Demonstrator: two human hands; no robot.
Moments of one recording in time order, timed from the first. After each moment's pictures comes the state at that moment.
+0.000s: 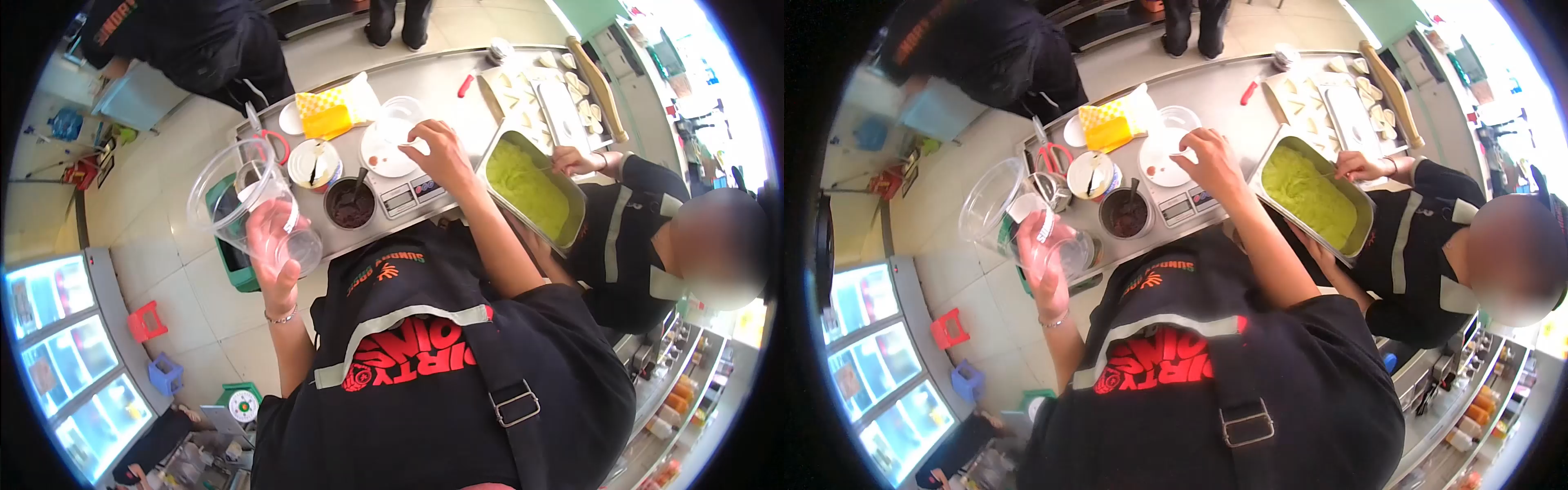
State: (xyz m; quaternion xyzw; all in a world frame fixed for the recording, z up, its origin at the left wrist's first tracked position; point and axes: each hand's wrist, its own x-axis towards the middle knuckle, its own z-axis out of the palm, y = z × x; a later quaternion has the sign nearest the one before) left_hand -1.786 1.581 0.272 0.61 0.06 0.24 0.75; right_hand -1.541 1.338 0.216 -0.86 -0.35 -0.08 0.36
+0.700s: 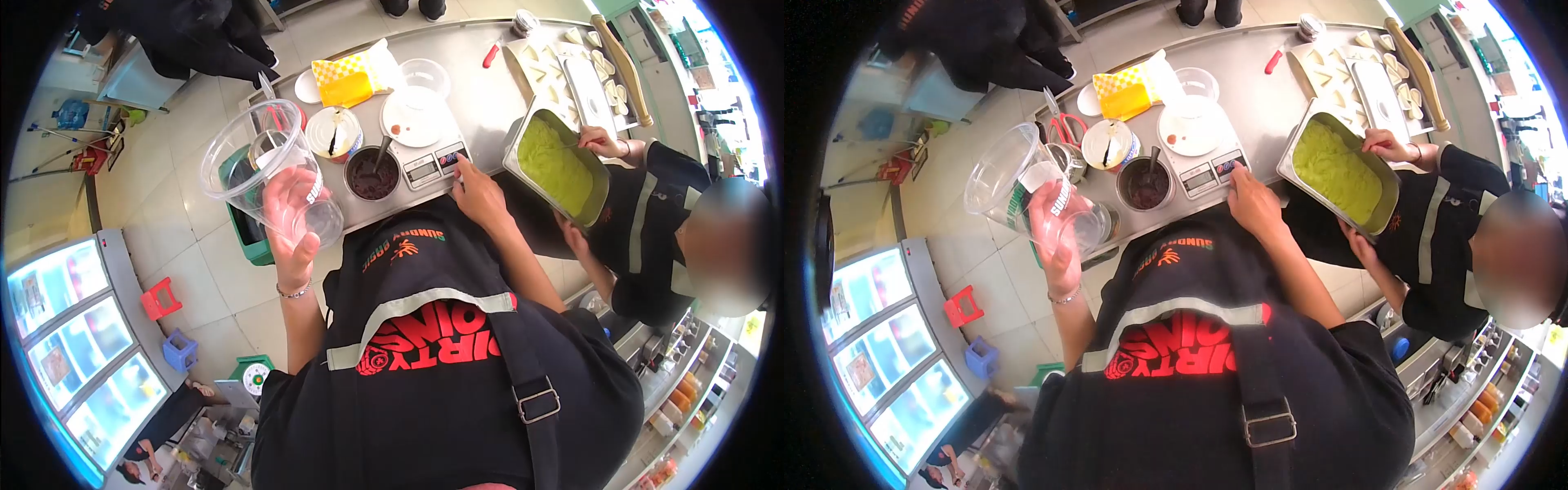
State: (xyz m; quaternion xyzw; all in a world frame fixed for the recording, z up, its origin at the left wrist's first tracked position) left_hand -1.782 1.586 0.274 0.61 0.05 0.21 0.76; right_hand -1.643 1.277 0.165 -0.93 -0.24 0.08 0.26
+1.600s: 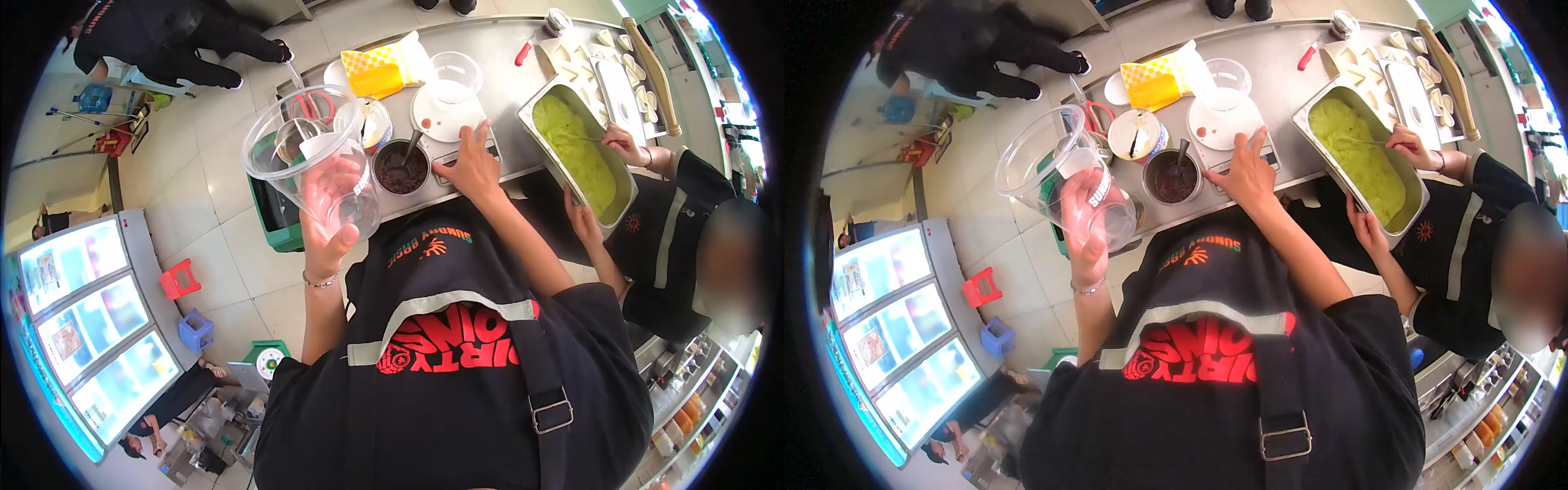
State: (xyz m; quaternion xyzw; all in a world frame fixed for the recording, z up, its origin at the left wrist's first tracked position) left_hand -1.779 1.581 0.275 0.63 0.04 0.17 0.76; right_hand -1.617 1.362 0.168 -0.97 -0.15 0.13 0.18
